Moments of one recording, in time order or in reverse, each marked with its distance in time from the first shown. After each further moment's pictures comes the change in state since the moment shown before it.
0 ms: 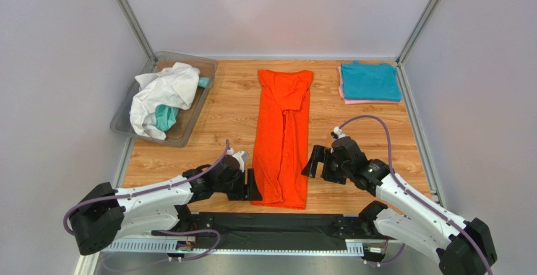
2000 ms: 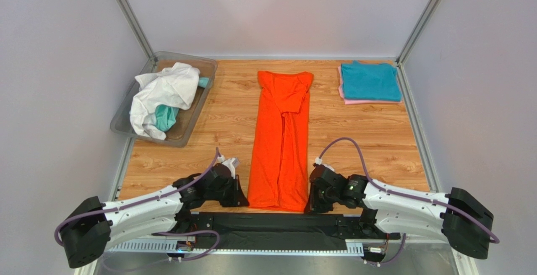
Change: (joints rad) left arm -0.005 -0.161 -0.128 -0.040 -0.043 -0.040; right arm 0.426 0.126 -0.164 0.050 -0.003 0.334
